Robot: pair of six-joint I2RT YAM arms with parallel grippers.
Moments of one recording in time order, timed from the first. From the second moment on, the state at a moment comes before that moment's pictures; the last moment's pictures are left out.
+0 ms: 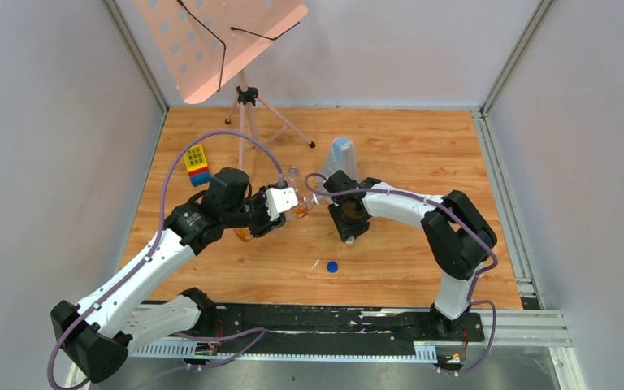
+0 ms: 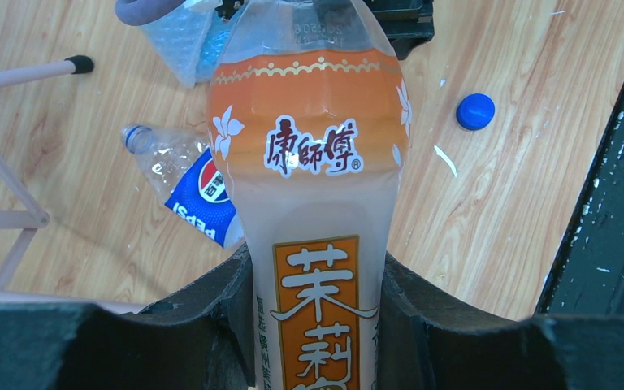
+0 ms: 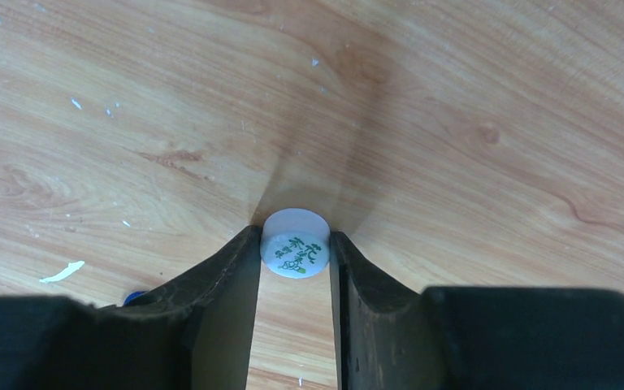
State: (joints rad) left arm -0.63 0.98 0.94 -0.62 0.35 0.55; right arm 0.74 1.82 1.17 -0.67 0.05 0.33
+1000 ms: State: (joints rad) left arm -0.63 1.02 1.03 -0.68 0.45 0.58; right arm 0.44 1.36 1.32 -0.74 -0.86 0.16
